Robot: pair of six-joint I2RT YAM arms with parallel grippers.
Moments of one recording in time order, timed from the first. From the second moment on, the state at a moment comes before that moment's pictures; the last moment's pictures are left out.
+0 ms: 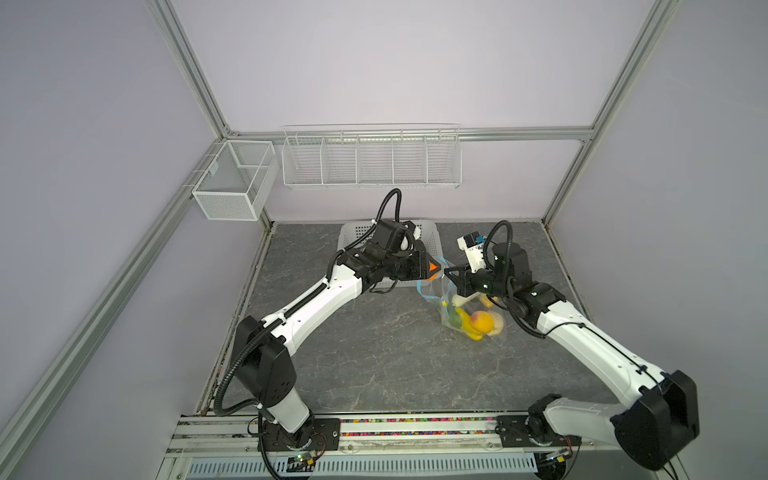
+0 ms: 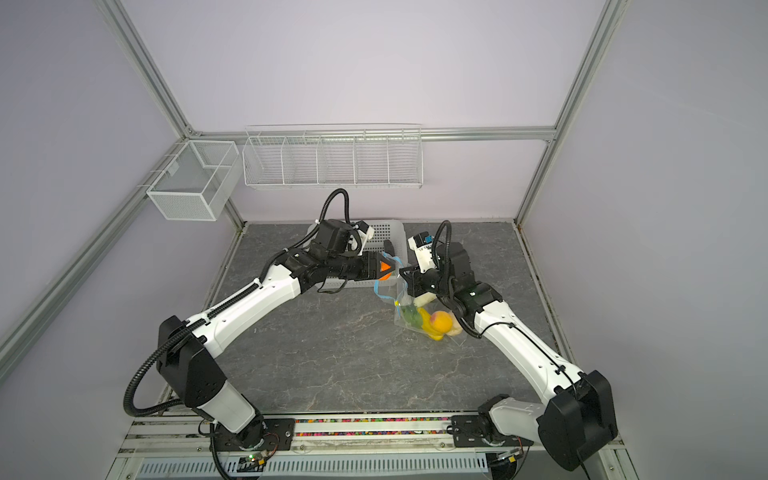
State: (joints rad) left arm -0.72 1.65 1.50 -0.49 0.40 -0.61; right arm 0.48 1.25 1.01 -0.26 -0.35 0.22
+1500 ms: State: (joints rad) left arm -0.72 1.70 1.38 -0.42 0.42 -0.68; right arm 0.49 1.22 1.03 -0.26 -0.34 0.24
